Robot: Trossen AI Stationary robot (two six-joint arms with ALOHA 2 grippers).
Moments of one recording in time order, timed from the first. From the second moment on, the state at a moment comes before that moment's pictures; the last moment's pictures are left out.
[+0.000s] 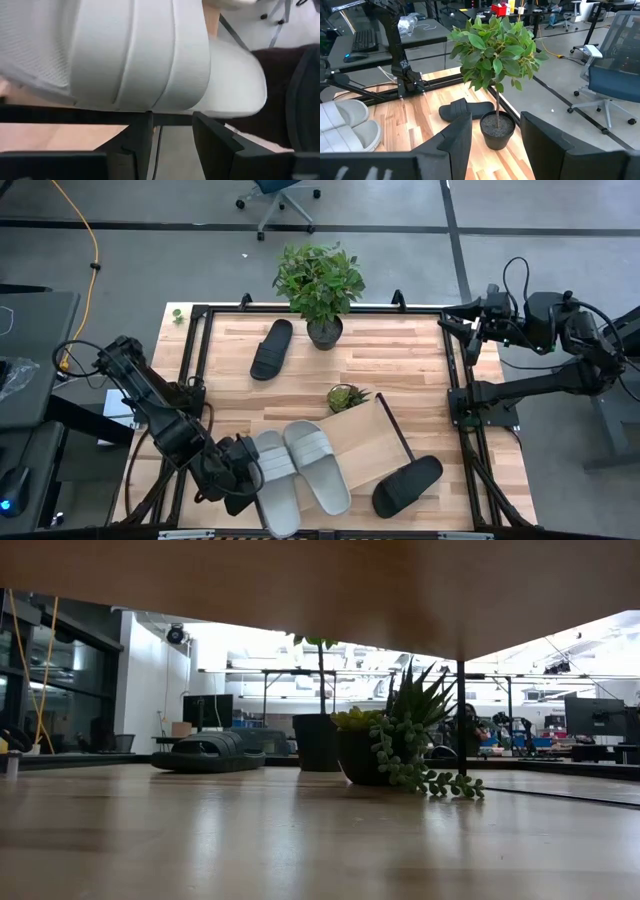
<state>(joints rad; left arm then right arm) -0.67 1.48 1.40 -0.92 -0.15 -1.37 -0.07 0.76 1.41 -0.92 0.34 0.09</state>
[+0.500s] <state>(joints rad) -0.67 1.44 1.40 -0.94 -0.15 -1.36 -0.07 0.76 1.41 -0.93 0.33 0.10</state>
